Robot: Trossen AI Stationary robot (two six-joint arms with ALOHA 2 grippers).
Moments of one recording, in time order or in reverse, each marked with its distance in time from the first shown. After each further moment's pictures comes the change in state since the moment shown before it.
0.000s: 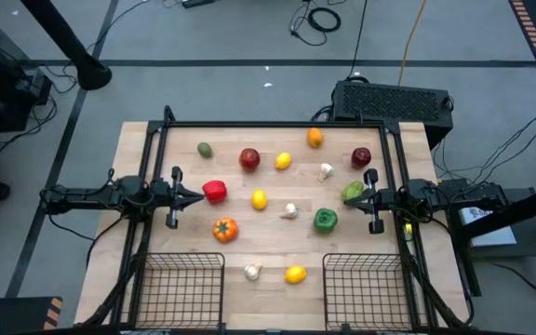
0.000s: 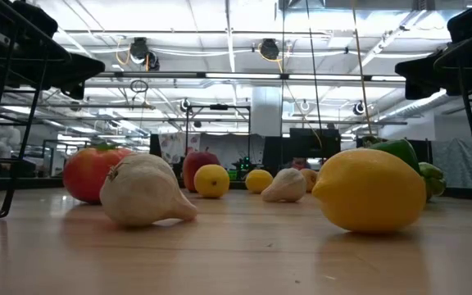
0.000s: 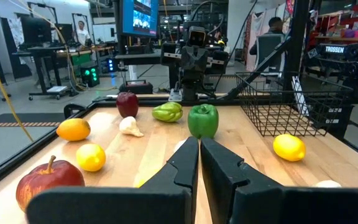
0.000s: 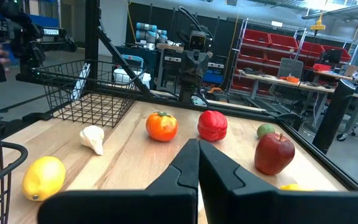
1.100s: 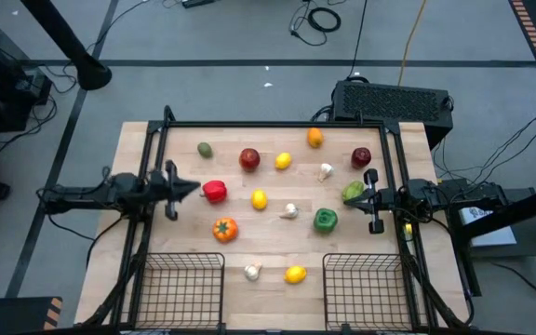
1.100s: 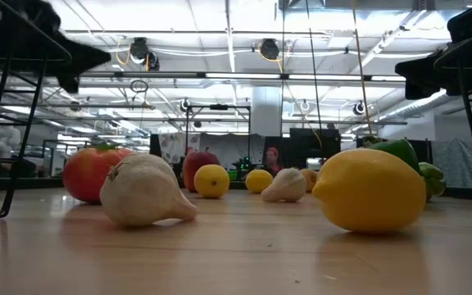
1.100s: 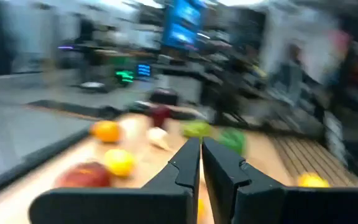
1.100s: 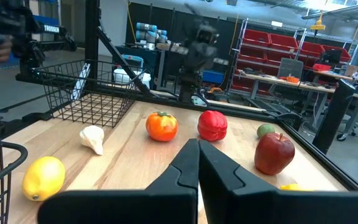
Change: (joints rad) left arm 0.000 0.014 0.087 -0.008 -0.194 -0.134; right arm 0.000 0.000 0.000 0.000 0.000 0.000
